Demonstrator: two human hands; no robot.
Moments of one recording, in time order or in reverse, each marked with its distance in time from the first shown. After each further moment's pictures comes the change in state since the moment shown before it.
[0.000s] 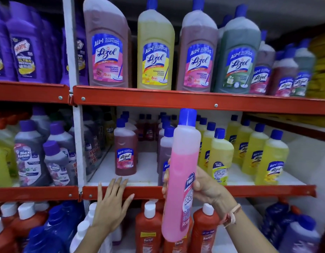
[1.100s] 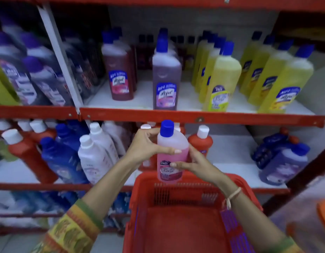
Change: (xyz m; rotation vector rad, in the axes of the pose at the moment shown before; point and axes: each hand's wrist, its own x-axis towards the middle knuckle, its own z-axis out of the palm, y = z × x) left_hand -0.065 0.153 -0.047 -1.224 -0.311 -0.219; right_hand -0.113 0.143 -0.020 -0.383 0.488 0.308
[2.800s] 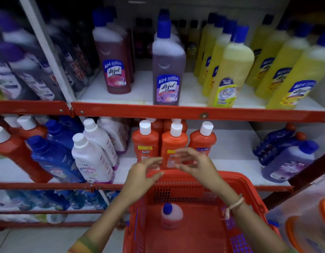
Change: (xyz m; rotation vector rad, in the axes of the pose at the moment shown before) left_hand -0.020 -0.108 -0.006 0.395 0.024 0.031; right_hand 0.007 0.021 -0.002 -0.325 0.170 -0.054
